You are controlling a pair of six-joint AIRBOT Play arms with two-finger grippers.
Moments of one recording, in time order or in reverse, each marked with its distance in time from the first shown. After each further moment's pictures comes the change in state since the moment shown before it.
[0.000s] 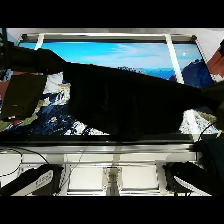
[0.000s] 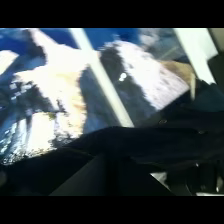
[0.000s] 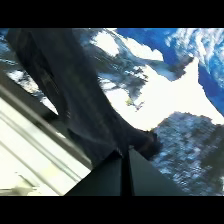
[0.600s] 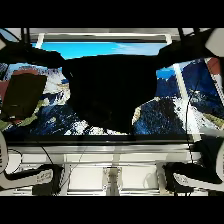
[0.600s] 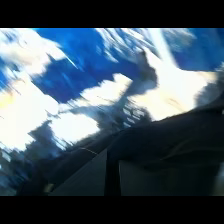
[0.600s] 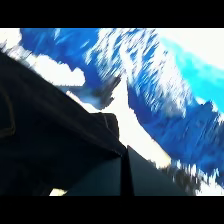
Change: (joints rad) left arm 0.026 -0.227 0.000 0.295 0.246 0.226; right arm -0.278 -0.446 0.002 -0.078 -0.362 -0.134
